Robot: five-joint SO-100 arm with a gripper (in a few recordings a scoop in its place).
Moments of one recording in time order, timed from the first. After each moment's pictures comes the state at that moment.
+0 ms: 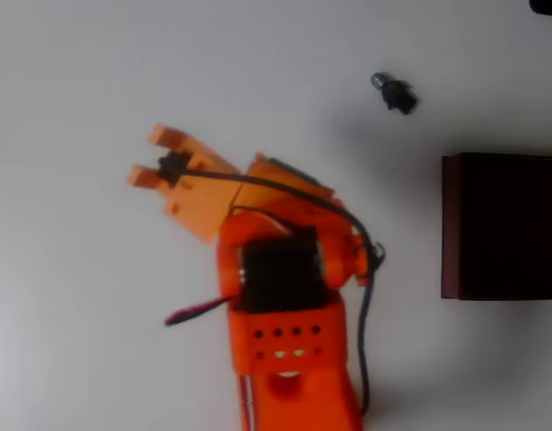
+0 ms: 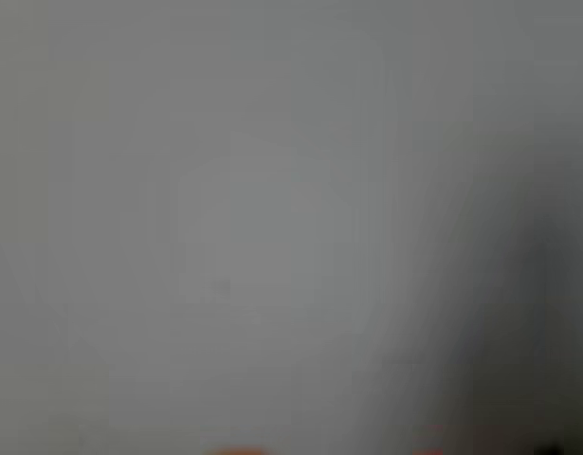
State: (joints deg) arm -3.6 101.5 84.9 89.7 30.4
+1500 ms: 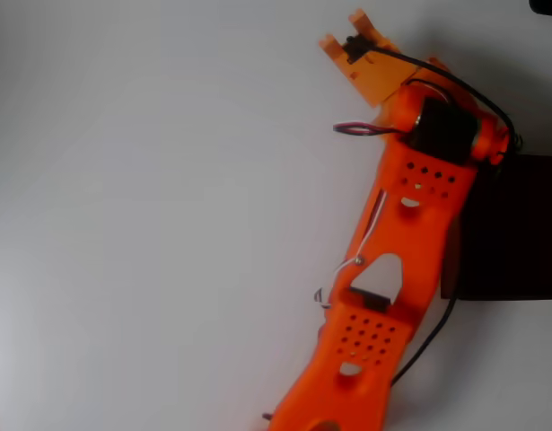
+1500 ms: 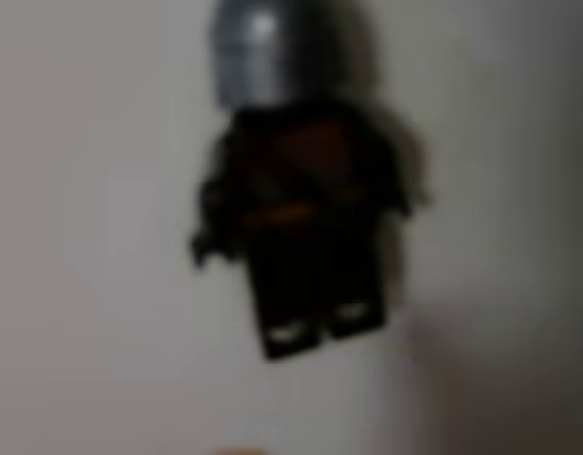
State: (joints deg) arm 16.9 23.6 -6.9 102.4 26.4
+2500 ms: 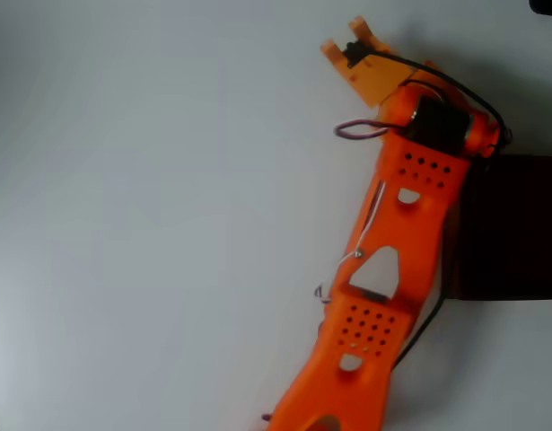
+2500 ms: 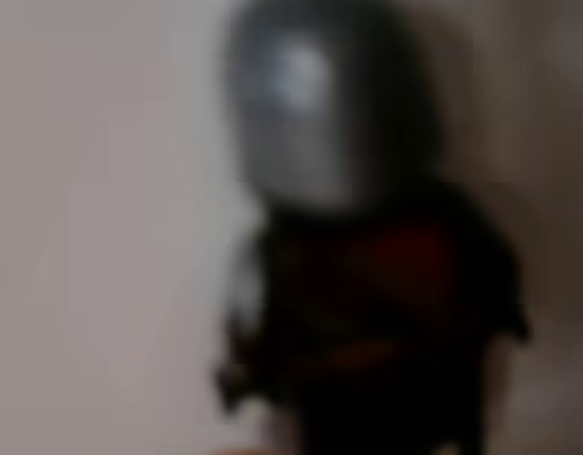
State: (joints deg) arm 16.6 19.0 -4.9 97.6 26.5
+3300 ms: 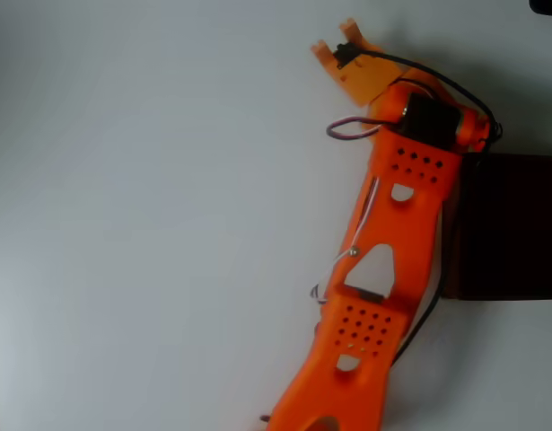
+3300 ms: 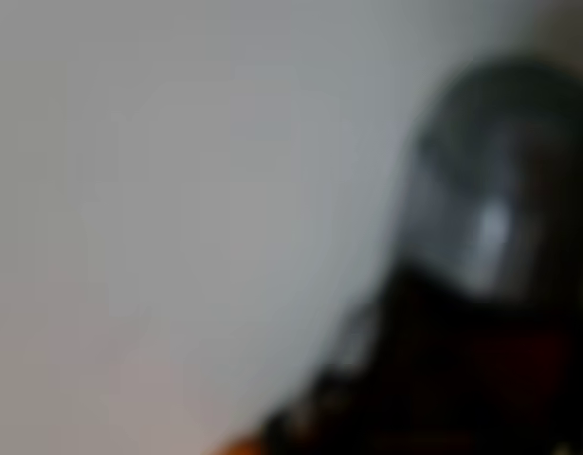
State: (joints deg) arm 16.0 18.4 -1.5 97.2 29.1
